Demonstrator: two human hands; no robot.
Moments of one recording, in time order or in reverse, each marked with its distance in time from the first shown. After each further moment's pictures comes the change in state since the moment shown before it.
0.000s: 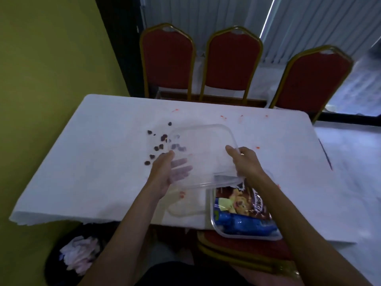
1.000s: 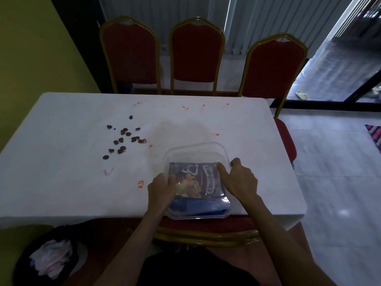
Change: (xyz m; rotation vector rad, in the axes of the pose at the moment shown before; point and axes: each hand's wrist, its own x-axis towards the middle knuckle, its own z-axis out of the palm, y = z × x) left_hand -0.038 -0.142 0.101 0.912 0.266 0.251; right_hand -0.042 0.126 -0.110 -0.642 0.186 -0.098
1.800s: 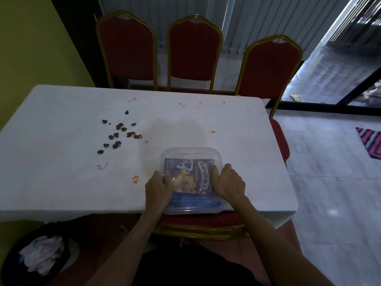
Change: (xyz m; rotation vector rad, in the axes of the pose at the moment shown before) left_hand -0.005 -0.019 0.015 0.020 0.085 0.120; right_hand -0.010 0.003 0.027 -0.024 -0.053 0.031
